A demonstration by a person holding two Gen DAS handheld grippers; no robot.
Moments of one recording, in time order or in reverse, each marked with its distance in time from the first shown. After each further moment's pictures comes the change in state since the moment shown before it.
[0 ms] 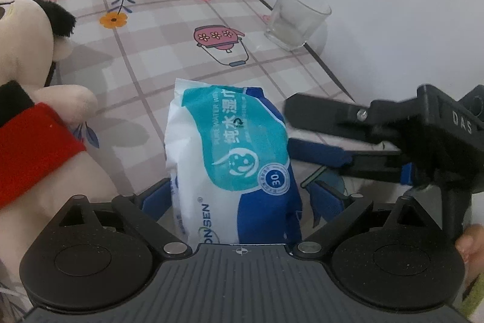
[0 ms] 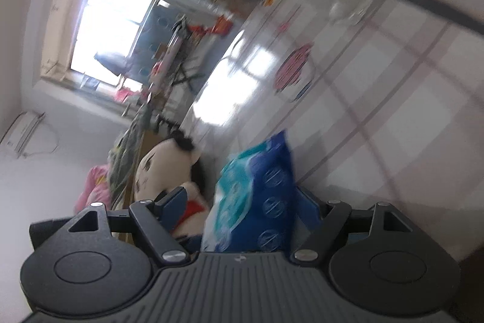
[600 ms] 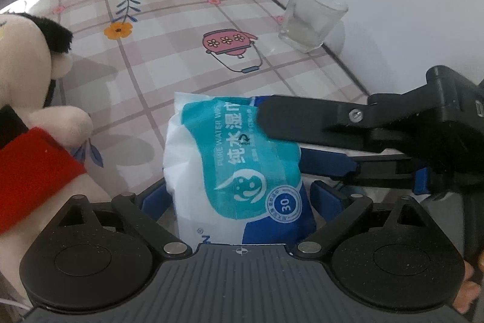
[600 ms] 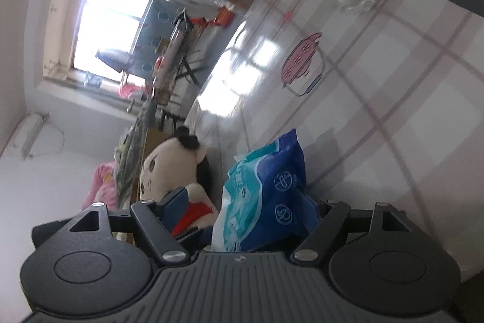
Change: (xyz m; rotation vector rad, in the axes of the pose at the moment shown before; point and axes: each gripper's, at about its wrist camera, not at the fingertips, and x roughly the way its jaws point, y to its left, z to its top) left arm 0.017 -0.014 0.009 0.029 -0.006 0.107; right arm 0.027 0.006 0.007 0.013 0.071 0.035
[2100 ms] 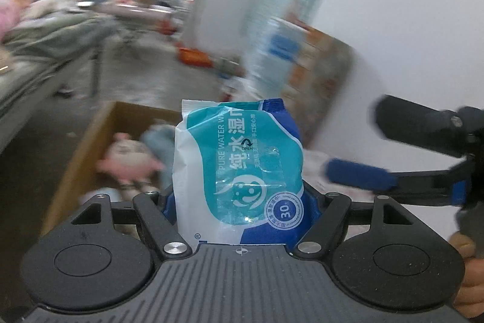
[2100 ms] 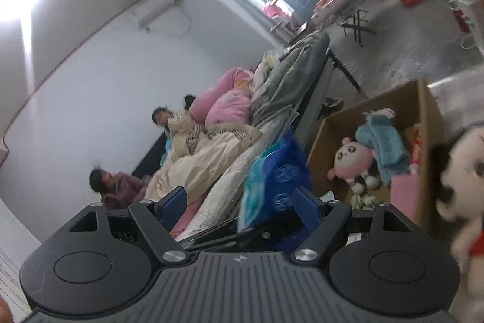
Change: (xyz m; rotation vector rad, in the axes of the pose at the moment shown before) left arm -0.319 0.169 -0.097 -0.327 -0.623 0.263; right arm 0.096 0.350 -0.106 -0.529 0.236 0.379
